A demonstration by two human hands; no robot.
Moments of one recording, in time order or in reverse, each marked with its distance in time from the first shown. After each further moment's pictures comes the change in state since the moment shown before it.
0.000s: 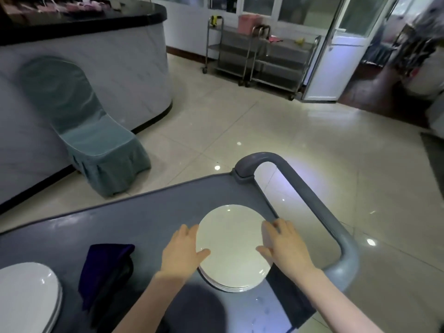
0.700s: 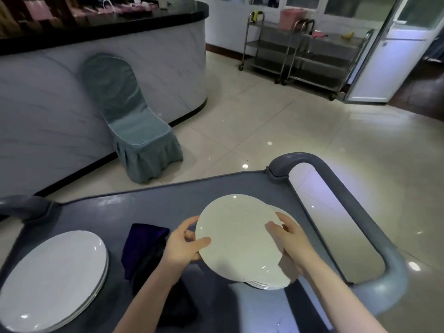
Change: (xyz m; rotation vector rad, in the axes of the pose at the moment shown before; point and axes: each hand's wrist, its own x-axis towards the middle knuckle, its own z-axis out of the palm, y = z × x) left_hand -0.039 -0.043 -0.032 -1.071 0.107 -0.291; right_hand 0.017 -0.066 -0.024 1.286 -0.184 0.381
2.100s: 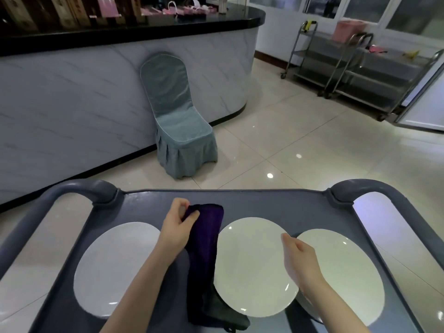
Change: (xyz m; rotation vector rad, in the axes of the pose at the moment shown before) left_hand 0.032 0.012 -0.160 0.041 0.306 0.226; right_hand 0.012 -0.009 0.144 -0.011 0.041 0.099
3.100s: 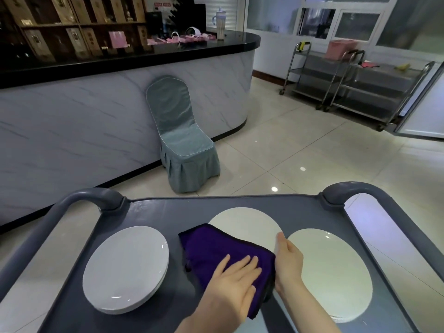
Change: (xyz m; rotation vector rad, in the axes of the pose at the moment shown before) left_hand -0.126 -0.032 0.075 0.860 -0.411 0.750; right_hand -0.029 0.001 0.021 0.309 0.223 -0.043
